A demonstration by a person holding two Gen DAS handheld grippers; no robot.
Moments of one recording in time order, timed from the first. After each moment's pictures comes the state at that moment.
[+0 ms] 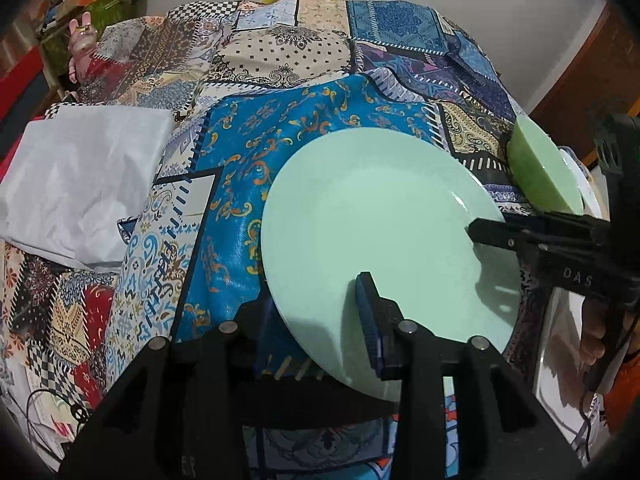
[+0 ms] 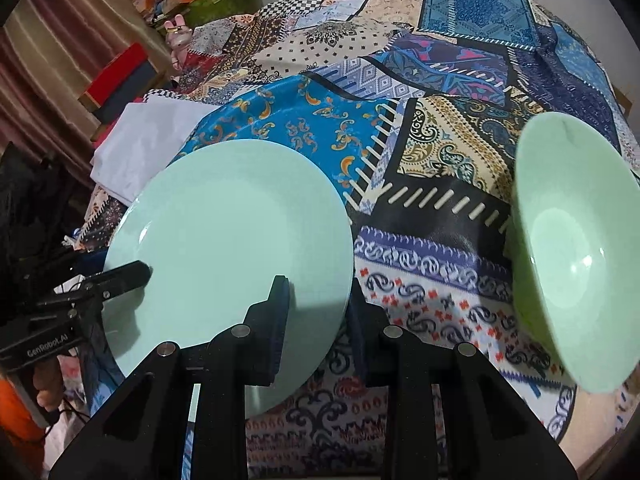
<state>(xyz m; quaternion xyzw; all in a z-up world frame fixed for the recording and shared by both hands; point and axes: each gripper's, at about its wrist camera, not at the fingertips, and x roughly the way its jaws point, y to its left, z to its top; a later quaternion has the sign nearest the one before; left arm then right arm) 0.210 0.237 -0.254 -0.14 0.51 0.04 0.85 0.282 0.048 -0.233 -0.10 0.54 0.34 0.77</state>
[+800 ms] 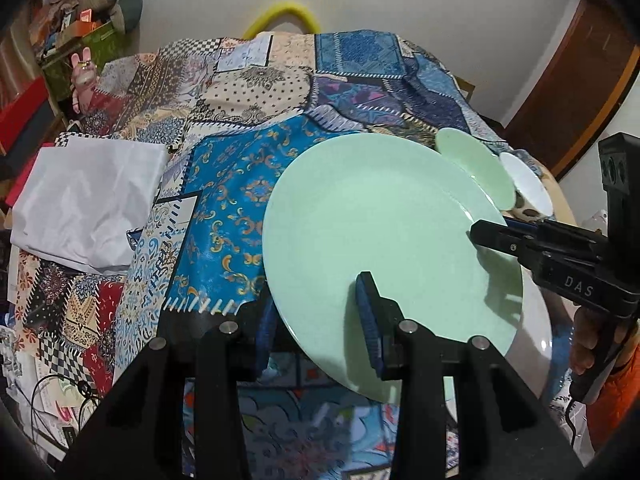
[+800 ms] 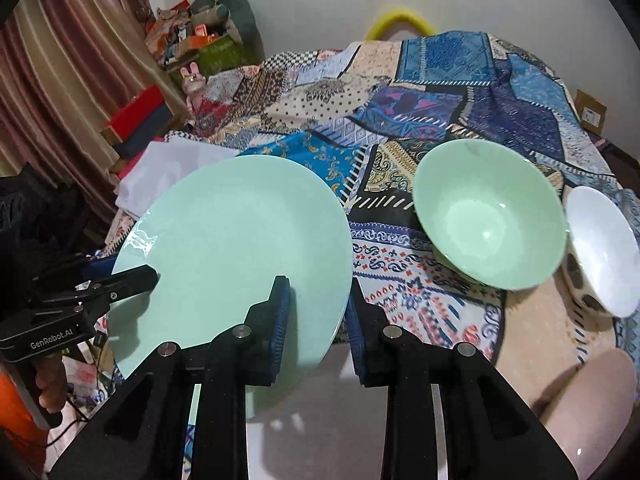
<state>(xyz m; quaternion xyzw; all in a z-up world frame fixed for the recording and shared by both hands) 0.164 0.179 -0.177 -0.12 0.47 0.03 0.87 0.236 -0.010 -0.166 -0.06 0.47 0.34 0.81</state>
